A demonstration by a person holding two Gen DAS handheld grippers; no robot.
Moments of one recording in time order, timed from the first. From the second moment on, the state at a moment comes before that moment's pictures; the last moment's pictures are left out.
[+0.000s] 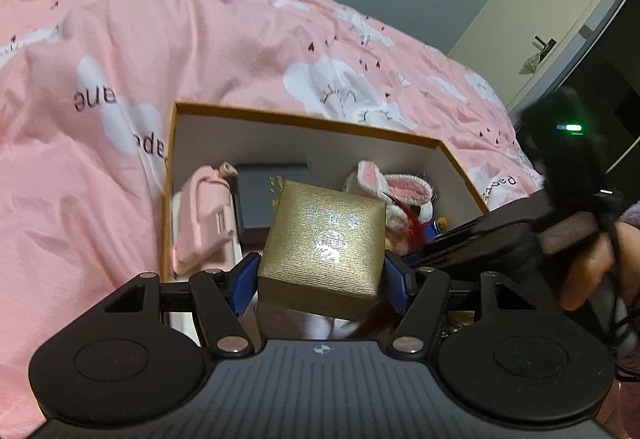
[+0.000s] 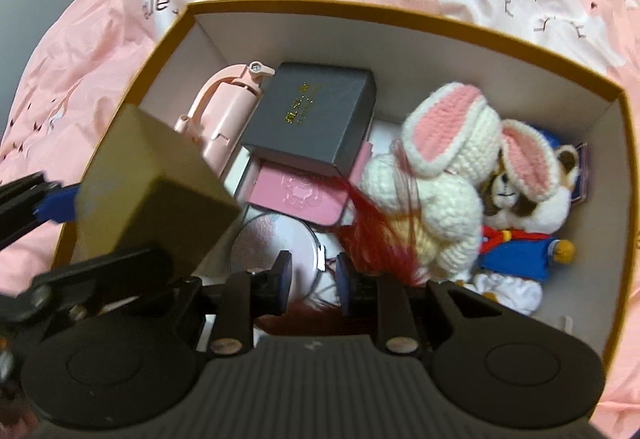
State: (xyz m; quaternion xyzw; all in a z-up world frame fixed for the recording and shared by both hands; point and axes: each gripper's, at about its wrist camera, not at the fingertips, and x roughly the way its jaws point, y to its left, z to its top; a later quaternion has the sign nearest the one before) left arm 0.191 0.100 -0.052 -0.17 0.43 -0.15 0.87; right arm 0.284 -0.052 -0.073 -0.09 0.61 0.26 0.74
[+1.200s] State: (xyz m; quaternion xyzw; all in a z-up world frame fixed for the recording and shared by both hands) left arm 0.221 0.036 -0.103 -0.08 0.55 -0.01 0.83; right arm 0.266 -0.110 -0.038 -0.11 0.48 0.27 0.83
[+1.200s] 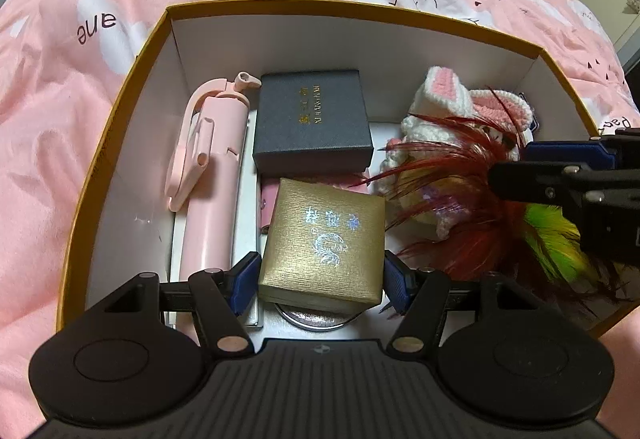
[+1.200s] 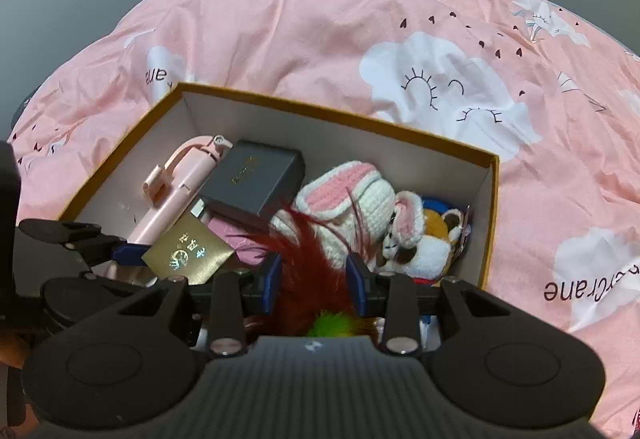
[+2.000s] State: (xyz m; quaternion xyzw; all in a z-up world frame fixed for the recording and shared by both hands) left arm 0.189 0.049 -0.042 -0.09 0.46 -0.05 0.88; right arm 0.242 -0.126 -0.015 -0.09 0.44 0.26 0.85
